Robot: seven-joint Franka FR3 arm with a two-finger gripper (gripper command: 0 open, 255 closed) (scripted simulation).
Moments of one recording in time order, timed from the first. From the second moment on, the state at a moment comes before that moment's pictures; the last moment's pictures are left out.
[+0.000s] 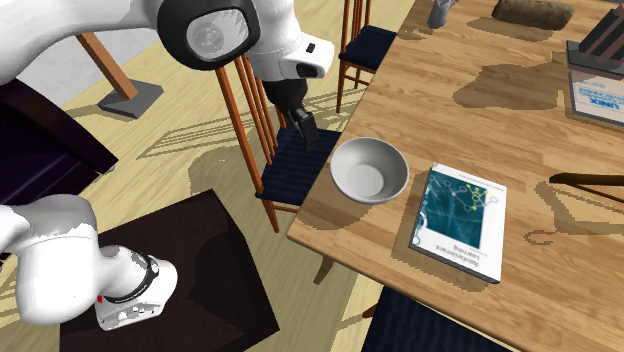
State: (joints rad) arm 0.01 -0.26 0.02 -2.03 -0.10 1.90 0.03
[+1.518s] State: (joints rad) arm 0.01 0.20 0.03 -1.71 -0.13 2.03 0.09
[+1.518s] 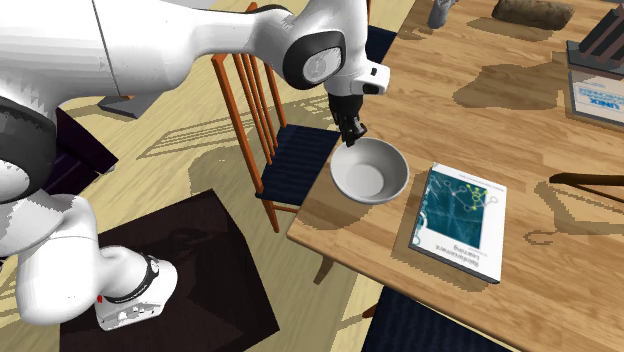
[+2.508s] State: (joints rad) arm 0.02 0.19 0.03 -1.63 -0.13 1.93 0.08
